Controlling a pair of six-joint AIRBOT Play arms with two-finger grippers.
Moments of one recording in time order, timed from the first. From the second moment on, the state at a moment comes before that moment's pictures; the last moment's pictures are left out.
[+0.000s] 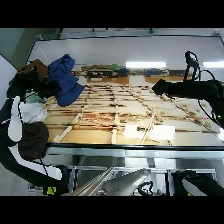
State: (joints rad) left arm 0.29 -1.74 1.49 -1.97 1.03 1.63; right arm 0.18 -1.12 1.09 1.98 -0.91 -1.44
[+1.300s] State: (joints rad) left arm -0.71 -1.72 1.81 -2.14 1.23 1.70; right arm 0.06 -0.93 1.09 1.97 -1.17 -1.44
